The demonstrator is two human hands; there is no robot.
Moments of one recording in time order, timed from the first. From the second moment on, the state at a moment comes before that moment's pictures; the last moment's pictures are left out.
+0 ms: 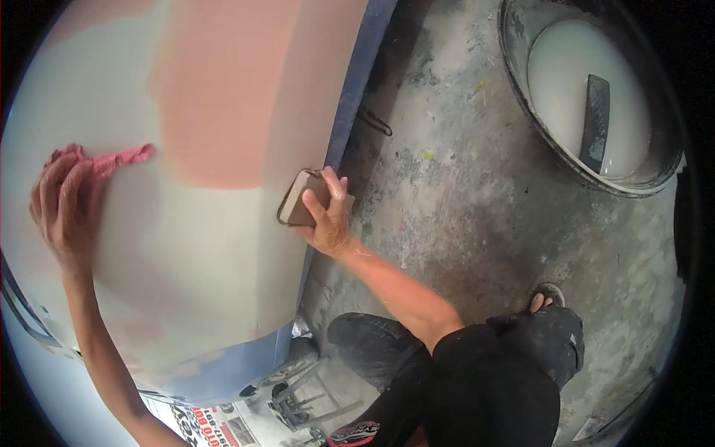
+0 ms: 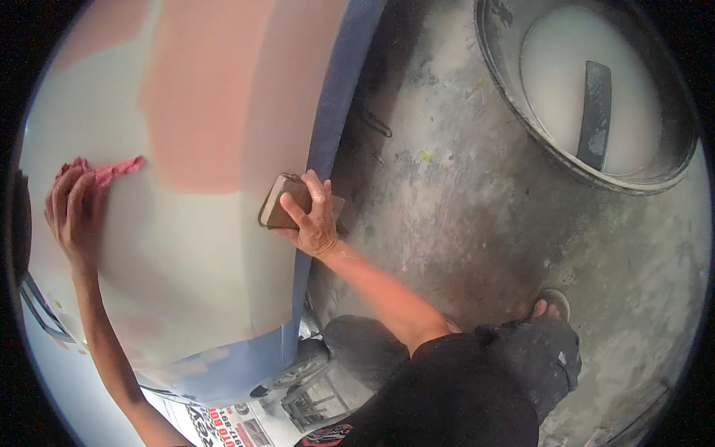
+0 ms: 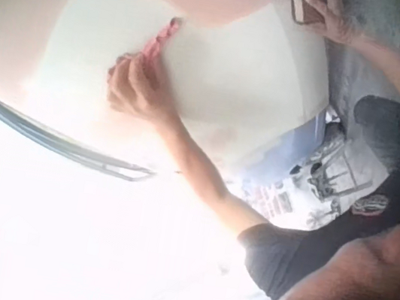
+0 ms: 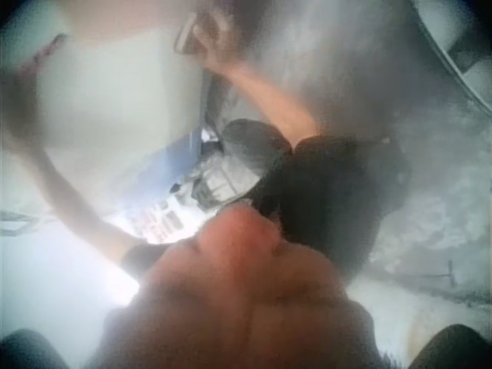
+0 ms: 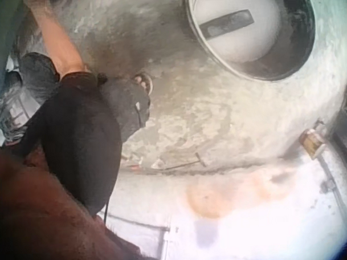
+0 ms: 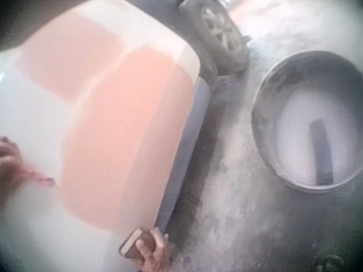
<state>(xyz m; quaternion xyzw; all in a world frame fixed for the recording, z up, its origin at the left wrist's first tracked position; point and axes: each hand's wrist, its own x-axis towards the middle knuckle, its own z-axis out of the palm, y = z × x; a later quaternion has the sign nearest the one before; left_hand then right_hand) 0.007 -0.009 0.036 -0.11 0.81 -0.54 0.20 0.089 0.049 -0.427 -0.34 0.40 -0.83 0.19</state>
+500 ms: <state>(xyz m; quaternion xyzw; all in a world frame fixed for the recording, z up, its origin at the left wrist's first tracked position) 0.014 -0.007 0.038 -0.13 0.82 -0.52 0.20 0.070 0.040 -0.417 -0.34 0.38 -0.83 0.20</state>
